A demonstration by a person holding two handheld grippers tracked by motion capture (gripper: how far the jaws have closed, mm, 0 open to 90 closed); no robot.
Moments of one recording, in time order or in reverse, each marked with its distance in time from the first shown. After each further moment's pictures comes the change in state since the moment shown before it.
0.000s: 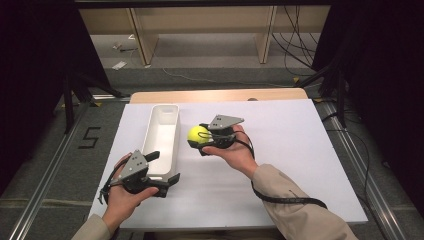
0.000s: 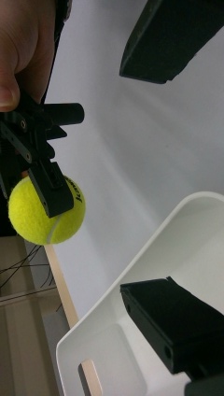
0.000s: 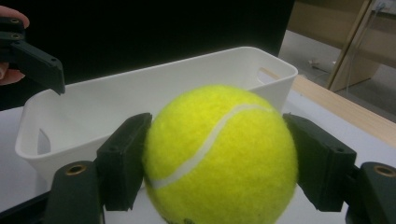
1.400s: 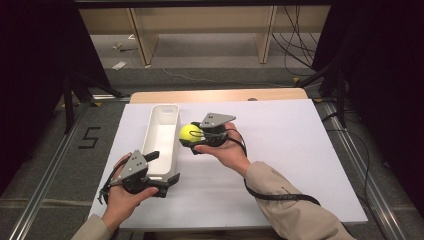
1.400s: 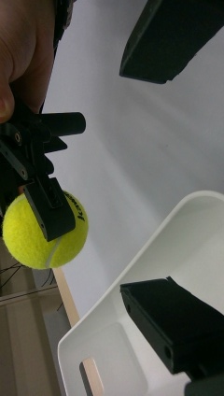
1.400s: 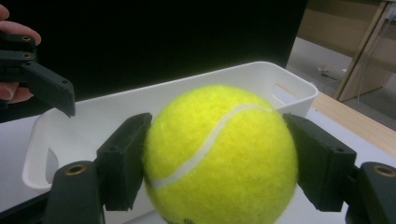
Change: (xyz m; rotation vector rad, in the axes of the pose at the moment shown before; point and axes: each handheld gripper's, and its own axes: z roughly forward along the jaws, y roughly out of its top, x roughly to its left) left arm 0.000 0.000 -0.001 -0.002 0.002 0.006; right arm 0.008 0.013 0.016 -0.016 0.029 -0.012
